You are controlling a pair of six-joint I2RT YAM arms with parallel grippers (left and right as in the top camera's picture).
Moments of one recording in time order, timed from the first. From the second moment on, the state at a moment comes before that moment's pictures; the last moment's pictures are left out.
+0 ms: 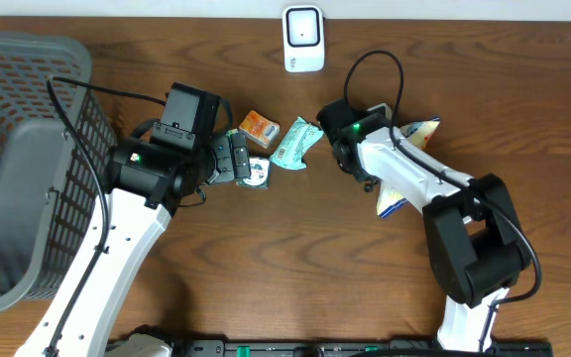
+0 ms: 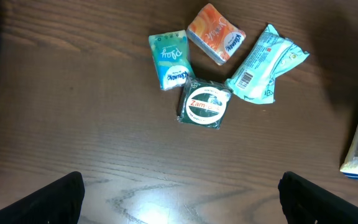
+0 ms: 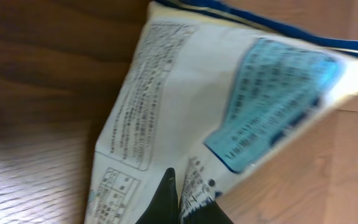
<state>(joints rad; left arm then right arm) -0.34 1.36 1.34 -1.07 -0.06 -0.46 0.49 2.00 1.36 -0.90 0.74 0.34</state>
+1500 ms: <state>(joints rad) -0.34 1.36 1.34 -1.07 -0.06 -0.46 0.28 2.00 1.39 -0.71 -0.07 0.35</state>
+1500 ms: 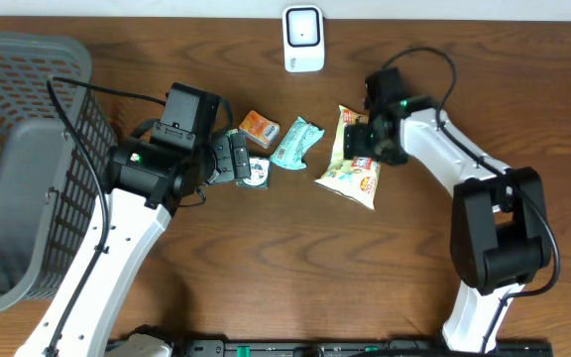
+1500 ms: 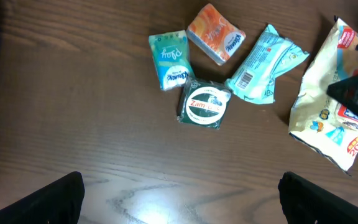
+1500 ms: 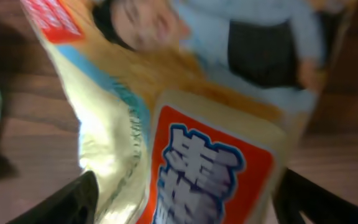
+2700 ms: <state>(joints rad) -0.34 1.36 1.34 -1.07 -0.06 -0.46 0.29 2.15 1.63 0.35 -0.10 0.32</state>
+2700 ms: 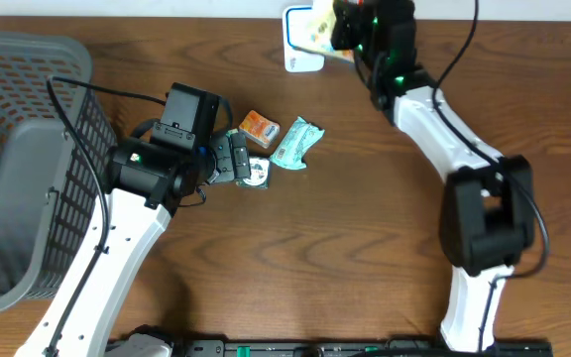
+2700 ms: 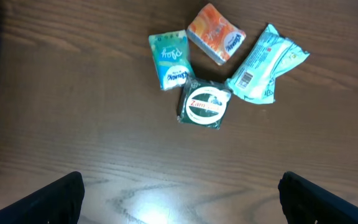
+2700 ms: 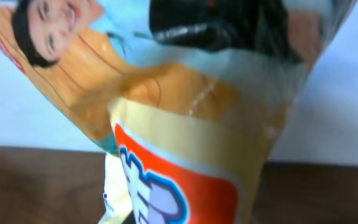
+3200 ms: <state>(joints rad) -0.34 1.36 1.34 -1.07 -0.06 -0.46 0.36 2.45 1.63 0.83 0.05 0.31</state>
